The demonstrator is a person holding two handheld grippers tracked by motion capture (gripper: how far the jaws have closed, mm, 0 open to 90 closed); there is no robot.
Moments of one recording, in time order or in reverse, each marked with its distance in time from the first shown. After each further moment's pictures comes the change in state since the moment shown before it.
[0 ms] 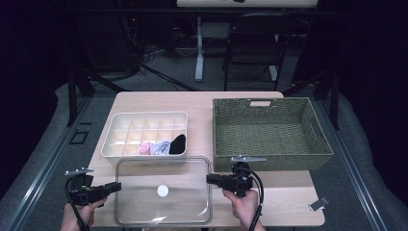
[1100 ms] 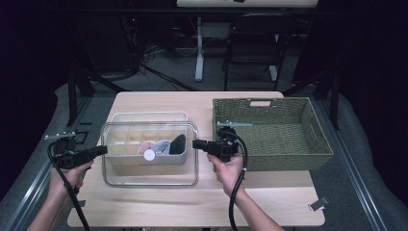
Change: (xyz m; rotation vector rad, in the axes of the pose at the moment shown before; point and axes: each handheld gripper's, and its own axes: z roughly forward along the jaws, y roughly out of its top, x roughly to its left) left arm 0.021 0.095 -0.028 -0.154 0.045 0.061; right arm 0.030 0.095 0.024 -0.091 0.000 -0.053
